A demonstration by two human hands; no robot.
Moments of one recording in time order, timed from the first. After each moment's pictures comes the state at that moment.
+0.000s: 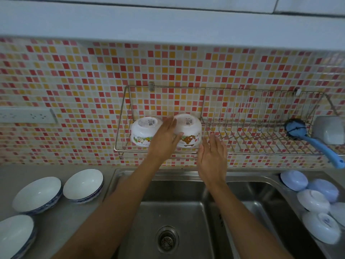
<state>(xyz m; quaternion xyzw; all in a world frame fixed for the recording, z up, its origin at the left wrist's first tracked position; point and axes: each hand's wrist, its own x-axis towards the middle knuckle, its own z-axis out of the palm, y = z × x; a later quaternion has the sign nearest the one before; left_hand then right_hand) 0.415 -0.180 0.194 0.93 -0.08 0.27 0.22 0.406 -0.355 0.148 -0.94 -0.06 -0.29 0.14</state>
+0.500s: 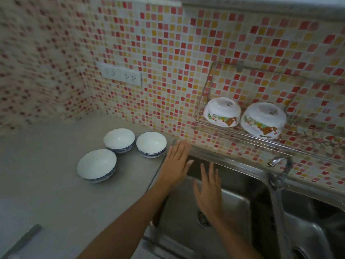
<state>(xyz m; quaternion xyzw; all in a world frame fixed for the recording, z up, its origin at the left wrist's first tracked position) 0.255 -0.070 0.069 0.97 0.05 0.18 0.17 0.282 -0.226 0.020 -0.95 -0.23 -0.01 0.22</state>
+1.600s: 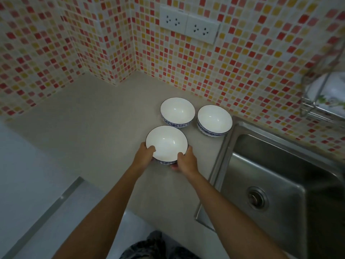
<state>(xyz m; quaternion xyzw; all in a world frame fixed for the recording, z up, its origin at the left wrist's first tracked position) 0.088 0.212 -0.018 0.59 0.47 0.06 0.66 0.171 0.082 -0.007 -0.82 -0.04 0.29 0.49</state>
